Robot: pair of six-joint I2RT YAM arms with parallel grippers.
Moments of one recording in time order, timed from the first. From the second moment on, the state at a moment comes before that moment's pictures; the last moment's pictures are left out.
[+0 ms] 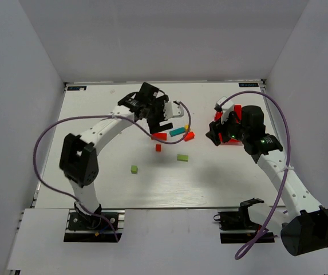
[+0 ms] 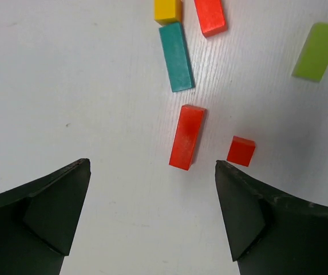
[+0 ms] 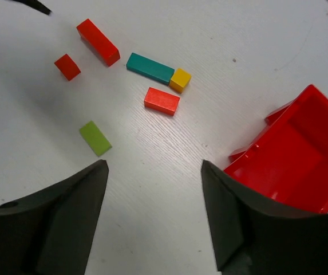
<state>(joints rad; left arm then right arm) -0.58 1.85 1.62 -0.68 0.29 0.91 0.28 1.05 0.92 -0.40 -0.43 -0.30</state>
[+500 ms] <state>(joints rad) -0.57 1.13 1.05 -0.30 0.12 0.08 0.33 1.33 1.01 -0.42 -0.45 -0.38</state>
